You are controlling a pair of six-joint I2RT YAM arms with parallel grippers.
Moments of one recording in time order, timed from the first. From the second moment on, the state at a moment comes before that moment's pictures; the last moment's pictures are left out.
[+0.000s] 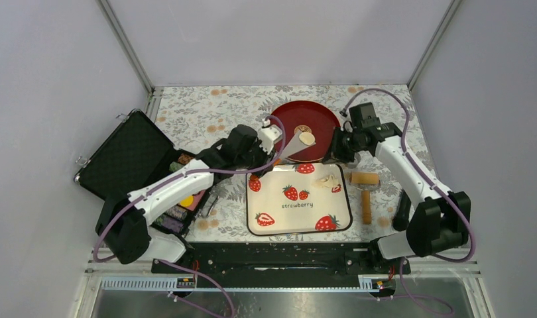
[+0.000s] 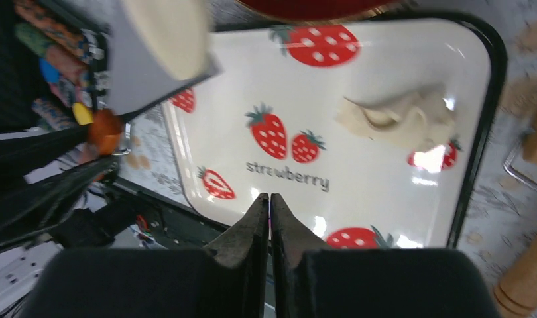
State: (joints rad) left arm -0.73 1.36 1.02 -0.34 0.16 0.03; right arm 0.25 1.41 1.14 -0.81 -0.37 0.47
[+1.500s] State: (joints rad) left arm -0.61 1.80 1.45 -0.45 0.14 -0.02; right arm 0.36 2.31 2.15 -1.00 -0.26 0.53
